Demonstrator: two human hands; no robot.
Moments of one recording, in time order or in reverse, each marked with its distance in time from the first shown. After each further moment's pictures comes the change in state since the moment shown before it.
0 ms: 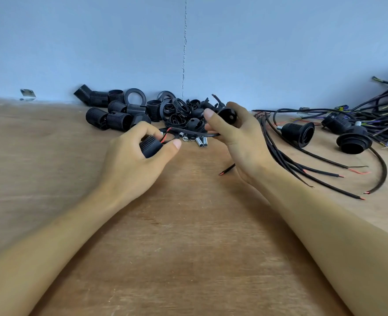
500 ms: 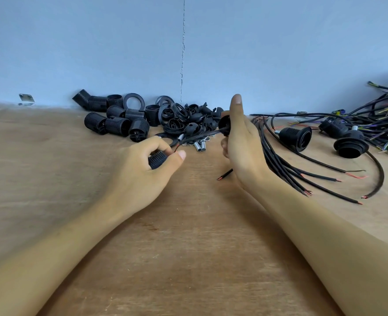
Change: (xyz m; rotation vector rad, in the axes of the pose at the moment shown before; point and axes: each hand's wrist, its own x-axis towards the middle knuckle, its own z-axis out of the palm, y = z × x) left_hand -0.008 0.008 0.004 0.001 -0.116 0.043; right_hand -0.007 -0.009 0.003 -0.068 0.120 0.059
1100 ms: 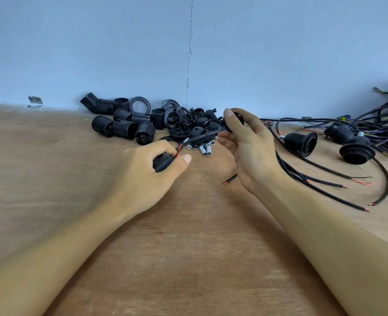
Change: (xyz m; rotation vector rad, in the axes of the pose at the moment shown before) left_hand 0.002 -0.005 -0.005 0.061 0.003 0.015; right_hand 0.002 -0.002 0.001 0.477 -0.047 0.030
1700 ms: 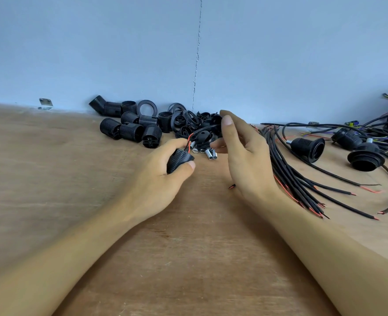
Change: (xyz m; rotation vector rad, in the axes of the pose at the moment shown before) left_hand 0.003 0.000 0.005 -0.154 -0.141 -0.063; right_hand -0.019 0.006 0.007 -0.509 -0.123 -0.330
